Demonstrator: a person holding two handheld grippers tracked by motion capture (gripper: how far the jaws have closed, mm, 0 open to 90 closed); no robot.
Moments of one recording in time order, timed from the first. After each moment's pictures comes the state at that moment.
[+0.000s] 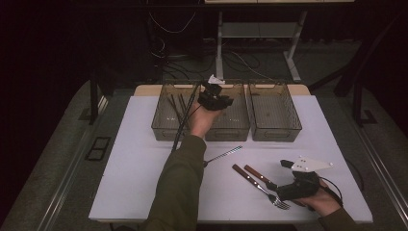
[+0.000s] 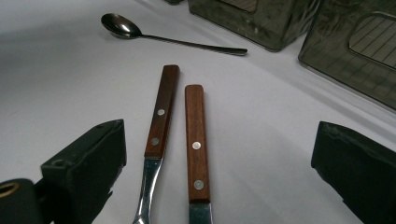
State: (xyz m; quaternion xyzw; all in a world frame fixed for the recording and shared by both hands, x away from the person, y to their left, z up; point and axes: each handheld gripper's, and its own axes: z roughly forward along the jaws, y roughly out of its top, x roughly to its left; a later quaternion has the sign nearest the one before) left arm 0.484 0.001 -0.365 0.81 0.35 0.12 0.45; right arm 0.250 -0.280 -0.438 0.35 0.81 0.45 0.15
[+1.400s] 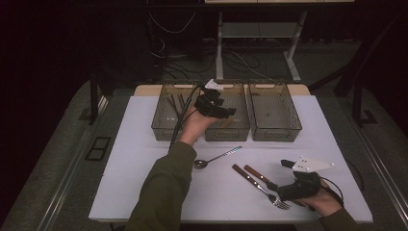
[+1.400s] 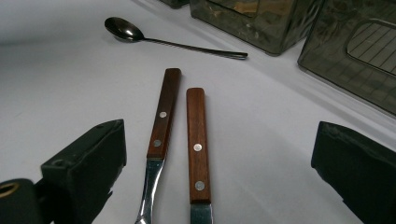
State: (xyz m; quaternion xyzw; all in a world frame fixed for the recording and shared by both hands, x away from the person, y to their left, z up) left arm 0.450 0.020 -0.351 0.83 0.30 0.10 0.46; right arm 0.249 -0.281 -0.436 0.34 0.81 0.45 0.15
